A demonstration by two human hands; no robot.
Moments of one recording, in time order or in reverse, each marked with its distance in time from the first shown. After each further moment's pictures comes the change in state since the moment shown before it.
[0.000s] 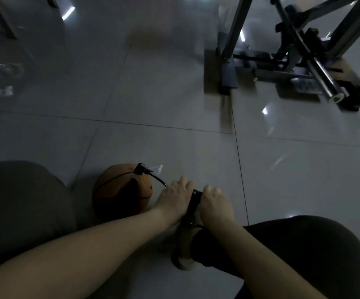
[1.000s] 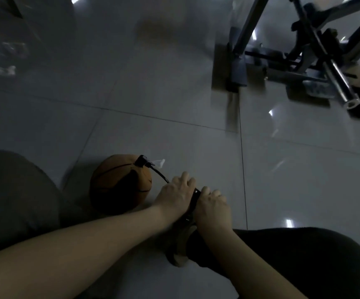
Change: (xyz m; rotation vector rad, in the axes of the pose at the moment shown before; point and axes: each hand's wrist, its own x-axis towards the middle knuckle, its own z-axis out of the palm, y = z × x) left_hand -0.003 -0.001 0.009 -0.040 0.134 -0.021; right_hand -0.008 -0.016 0.008 -0.122 0.033 -0.001
